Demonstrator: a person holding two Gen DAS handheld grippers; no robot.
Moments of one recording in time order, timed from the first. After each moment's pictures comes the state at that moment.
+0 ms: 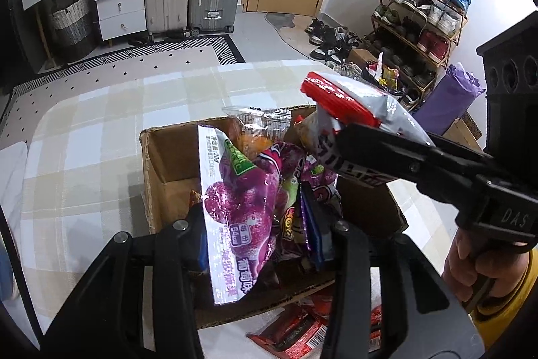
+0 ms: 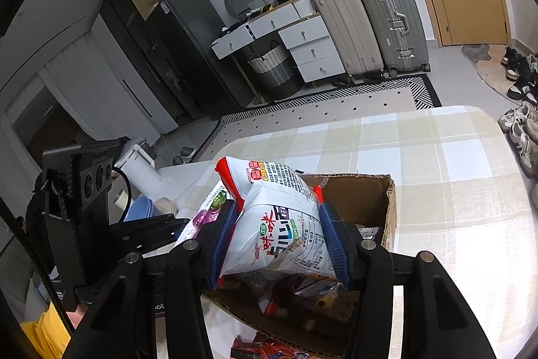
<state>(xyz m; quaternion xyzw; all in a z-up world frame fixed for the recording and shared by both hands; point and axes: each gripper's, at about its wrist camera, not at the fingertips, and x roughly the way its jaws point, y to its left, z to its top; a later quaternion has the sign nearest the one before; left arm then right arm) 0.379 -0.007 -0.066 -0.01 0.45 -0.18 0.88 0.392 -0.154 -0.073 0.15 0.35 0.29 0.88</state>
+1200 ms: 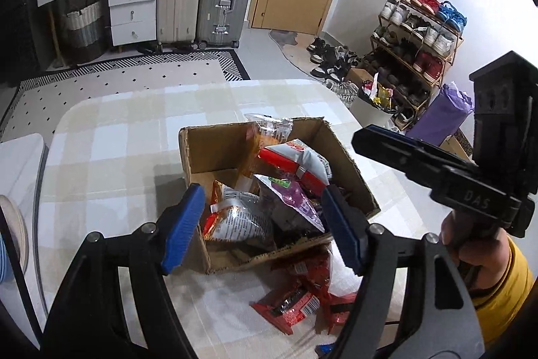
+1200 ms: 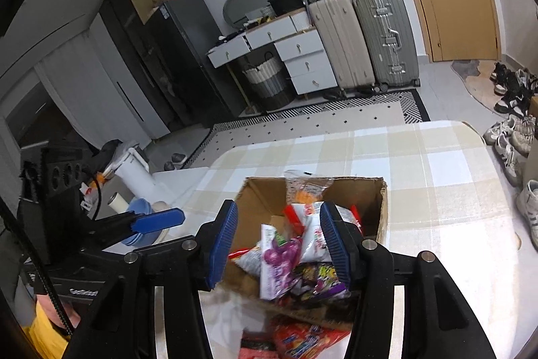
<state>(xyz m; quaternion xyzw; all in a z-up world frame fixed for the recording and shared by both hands) 0.313 0.033 -0.004 -0.04 0.42 -0.17 0.89 0.354 -0.150 -0.048 0.13 0.33 0.27 0.90</state>
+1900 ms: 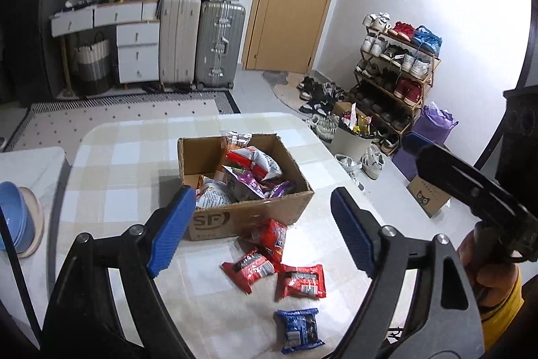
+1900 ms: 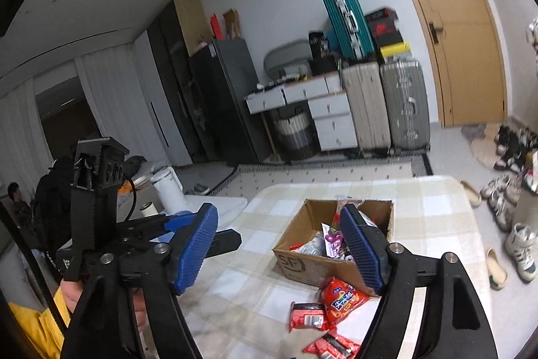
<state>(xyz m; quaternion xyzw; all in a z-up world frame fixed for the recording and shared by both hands) 0.137 0.023 0.086 -0.04 0.32 -0.17 0.93 0.155 -0.167 0.039 0.11 0.19 0.29 0.93</state>
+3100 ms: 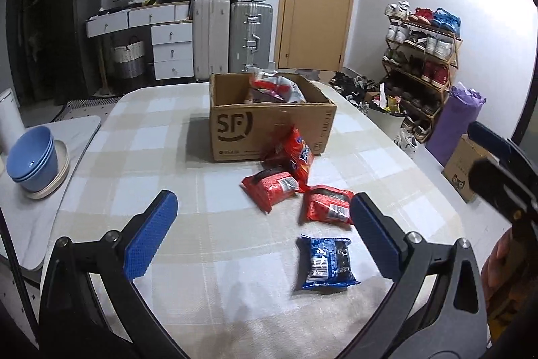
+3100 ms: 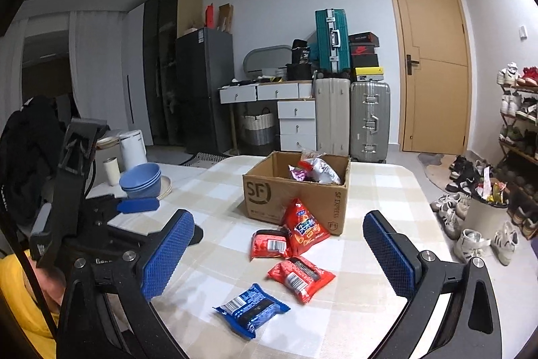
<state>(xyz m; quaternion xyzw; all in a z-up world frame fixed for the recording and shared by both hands) 0.021 0.015 -0.047 -0.01 0.31 -0.09 0.95 0.033 -0.167 -0.061 0.01 0.16 0.21 0.97</state>
